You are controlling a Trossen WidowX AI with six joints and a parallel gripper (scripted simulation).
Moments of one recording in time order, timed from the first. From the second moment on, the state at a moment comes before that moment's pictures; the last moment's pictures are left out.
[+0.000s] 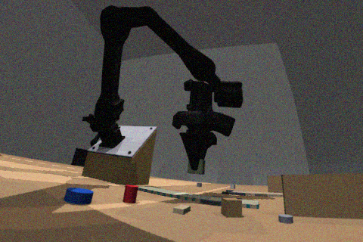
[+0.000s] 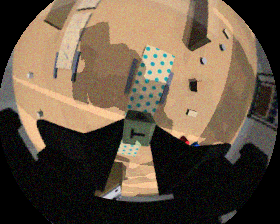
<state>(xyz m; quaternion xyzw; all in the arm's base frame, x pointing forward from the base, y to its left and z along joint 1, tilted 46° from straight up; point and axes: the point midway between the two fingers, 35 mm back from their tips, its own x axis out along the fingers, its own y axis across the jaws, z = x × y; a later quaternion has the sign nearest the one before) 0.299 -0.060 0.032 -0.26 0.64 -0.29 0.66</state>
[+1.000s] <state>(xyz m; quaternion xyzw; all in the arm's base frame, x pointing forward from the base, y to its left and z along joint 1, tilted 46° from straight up) 0.297 -0.035 0.056 -0.26 0.64 -0.29 0.66</state>
